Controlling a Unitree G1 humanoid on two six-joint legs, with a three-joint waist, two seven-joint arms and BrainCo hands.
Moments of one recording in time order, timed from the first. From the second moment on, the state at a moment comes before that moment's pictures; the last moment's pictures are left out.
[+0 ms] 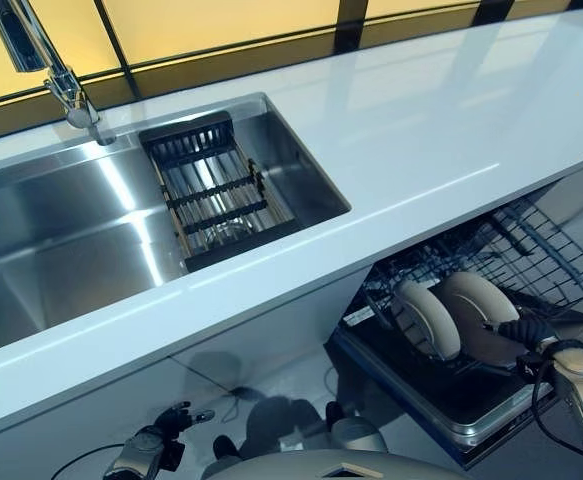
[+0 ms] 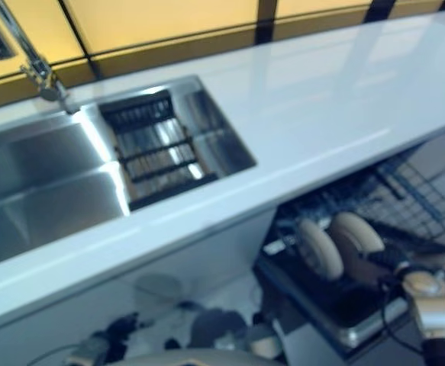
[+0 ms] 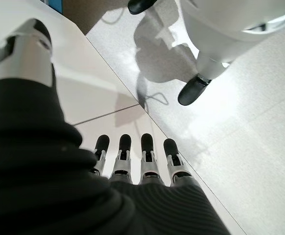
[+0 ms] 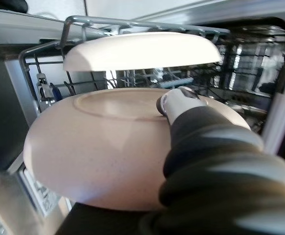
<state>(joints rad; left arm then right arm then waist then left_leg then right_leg) 0.09 0.37 -0.23 0.97 -0.09 0.05 -0.10 0.12 -0.76 -0.11 0.21 0.20 0.40 0.19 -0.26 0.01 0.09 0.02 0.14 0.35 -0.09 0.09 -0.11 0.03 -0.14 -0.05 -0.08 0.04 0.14</state>
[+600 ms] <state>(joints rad) 0.07 0.37 -0.24 0.93 -0.09 0.03 -0.11 -0.18 -0.77 0.01 0.48 0.17 0.39 0.09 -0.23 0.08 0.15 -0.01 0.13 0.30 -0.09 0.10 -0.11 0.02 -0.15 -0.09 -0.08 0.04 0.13</state>
